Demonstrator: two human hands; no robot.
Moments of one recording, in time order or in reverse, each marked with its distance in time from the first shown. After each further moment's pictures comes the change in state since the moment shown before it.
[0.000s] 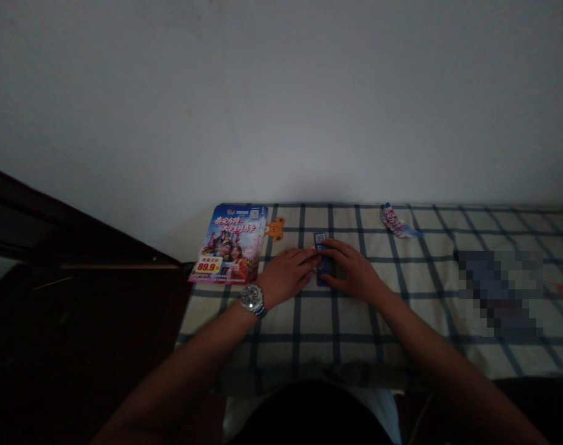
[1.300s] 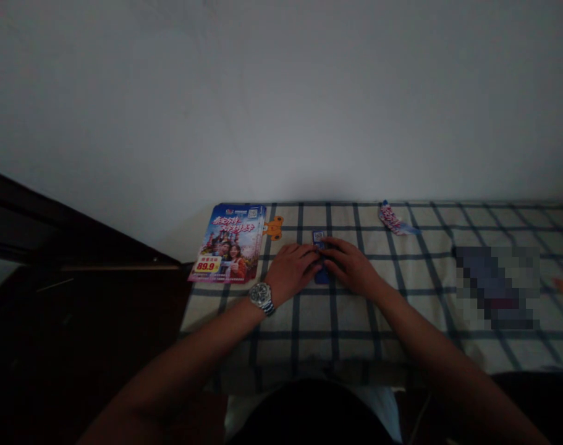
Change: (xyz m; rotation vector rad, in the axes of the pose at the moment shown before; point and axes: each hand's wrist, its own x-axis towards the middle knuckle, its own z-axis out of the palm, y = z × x) left_hand 0.015 0.012 0.010 0.013 0.092 -0.137; right_hand 0.000 0.009 0.003 -0.004 0.008 -0.008
